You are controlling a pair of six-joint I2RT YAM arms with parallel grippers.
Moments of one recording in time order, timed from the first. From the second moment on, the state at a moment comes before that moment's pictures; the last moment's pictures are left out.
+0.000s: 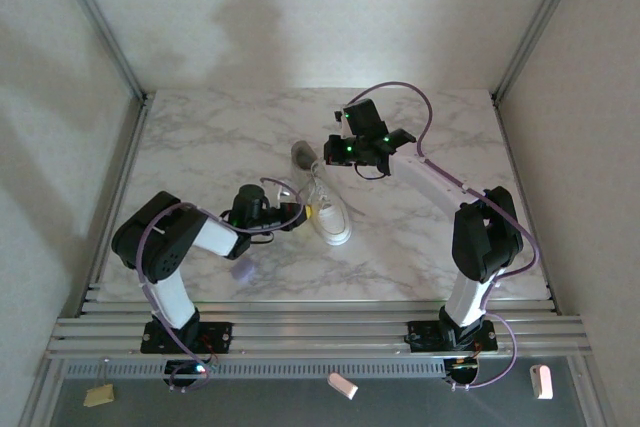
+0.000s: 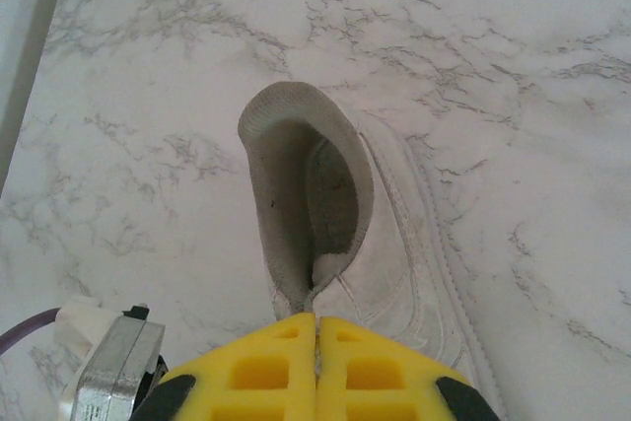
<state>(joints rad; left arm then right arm) -0.48 1.77 0.49 0.82 0.51 -0.67 0.58 1.77 1.46 -0.49 -0.21 0.49</state>
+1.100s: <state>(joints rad) -0.52 1.33 0.25 0.39 0.25 -0.71 0.58 1.77 1.46 -0.50 -0.15 0.49</state>
